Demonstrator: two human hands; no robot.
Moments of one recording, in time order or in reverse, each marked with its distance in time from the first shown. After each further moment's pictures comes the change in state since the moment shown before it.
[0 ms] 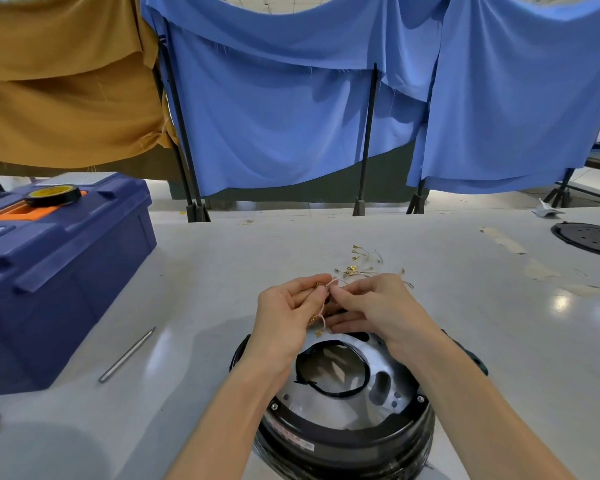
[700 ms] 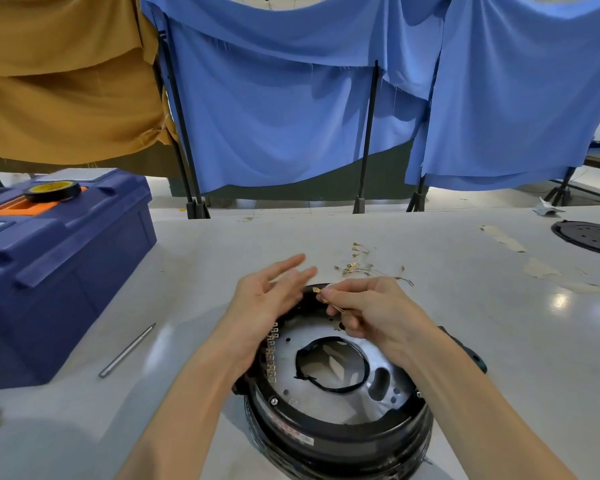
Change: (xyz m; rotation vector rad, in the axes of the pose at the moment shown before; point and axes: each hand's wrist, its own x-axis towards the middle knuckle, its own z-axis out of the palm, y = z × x) left_hand 0.004 0.018 -0.030 0.110 -0.059 0.004; right_hand 0.000 0.002 0.003 0.124 -0.063 0.072
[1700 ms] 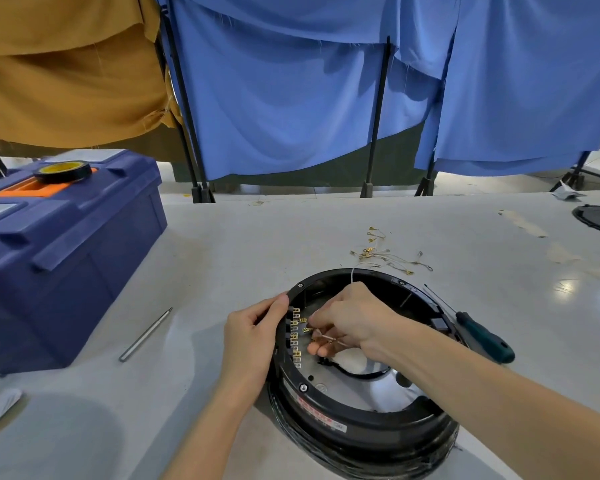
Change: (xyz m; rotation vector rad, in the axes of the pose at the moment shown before) left_hand -0.026 -0.056 -0.024 0.063 0.417 -0.081; right_hand 0.020 0.027 0.049 -0.322 -0.042 0.258
